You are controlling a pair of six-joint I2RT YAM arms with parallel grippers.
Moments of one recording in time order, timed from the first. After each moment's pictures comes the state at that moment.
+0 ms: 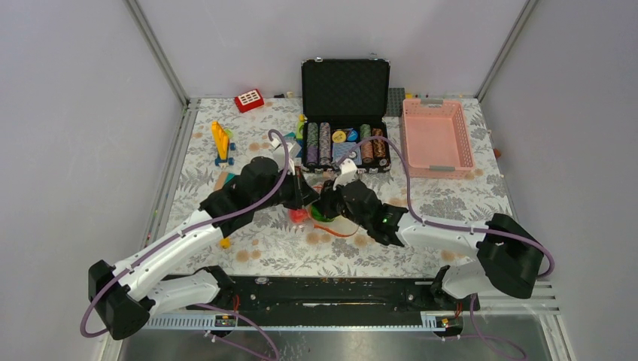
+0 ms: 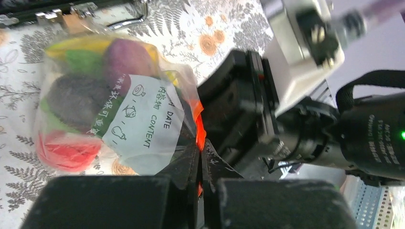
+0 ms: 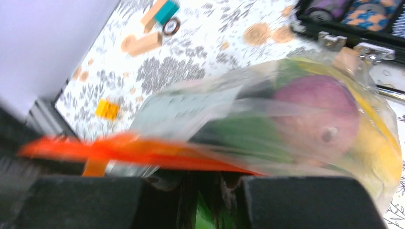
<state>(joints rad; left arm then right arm) -0.78 1.03 0.91 -0.33 0.15 -0.61 0.99 1.38 0.74 0.26 0.13 0.51</state>
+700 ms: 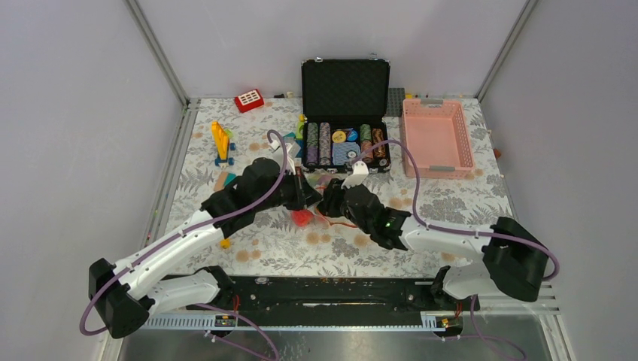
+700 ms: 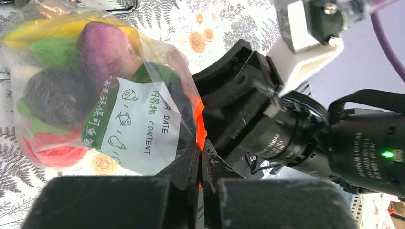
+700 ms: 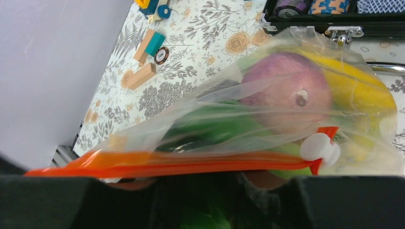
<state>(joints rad) -0.80 1.03 0.91 -0.34 0.15 -0.71 1.02 1.38 0.69 0.33 0.36 0.76</state>
